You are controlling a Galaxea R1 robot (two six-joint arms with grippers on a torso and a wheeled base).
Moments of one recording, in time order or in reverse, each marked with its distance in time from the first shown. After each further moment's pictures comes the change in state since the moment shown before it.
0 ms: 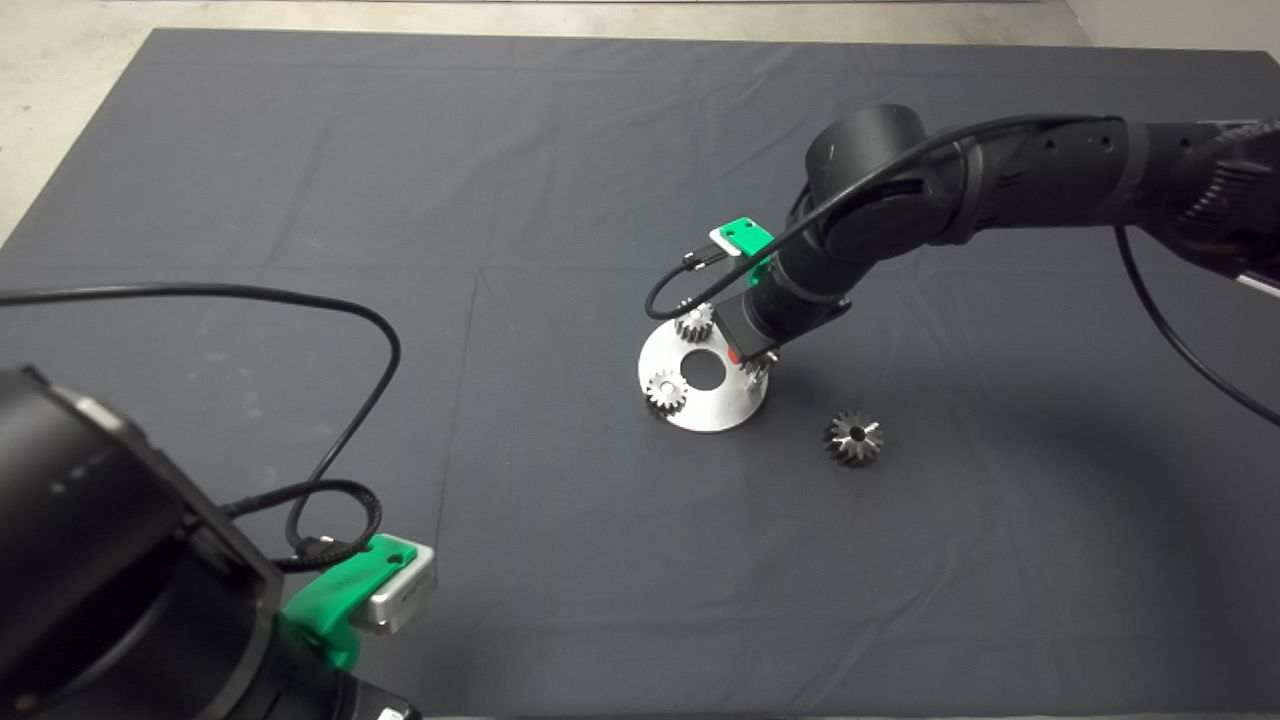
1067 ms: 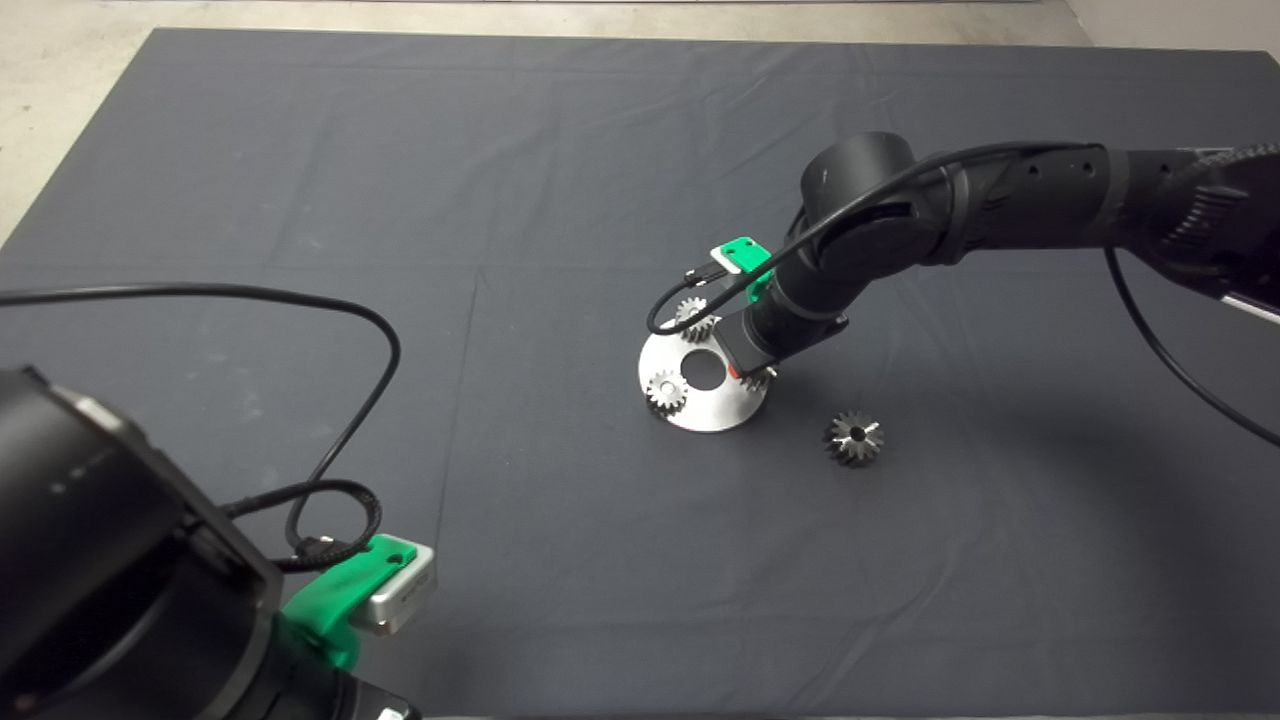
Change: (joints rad) left arm 0.000 0.000 0.000 0.000 0.000 0.000; right arm -0.038 -0.005 -0.003 -0.004 0.001 0.000
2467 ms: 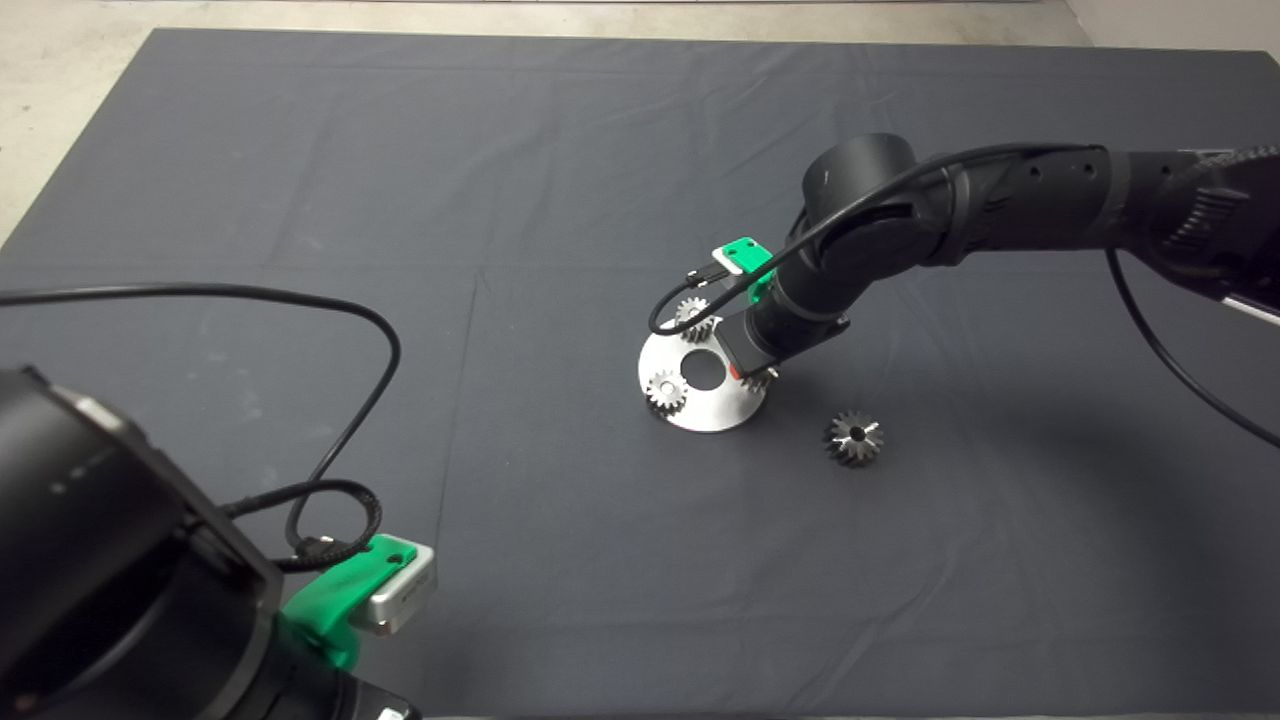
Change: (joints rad) left arm 0.000 0.000 0.000 0.000 0.000 0.000; right arm -0.005 -0.001 -0.001 -0.002 -0.001 0.000
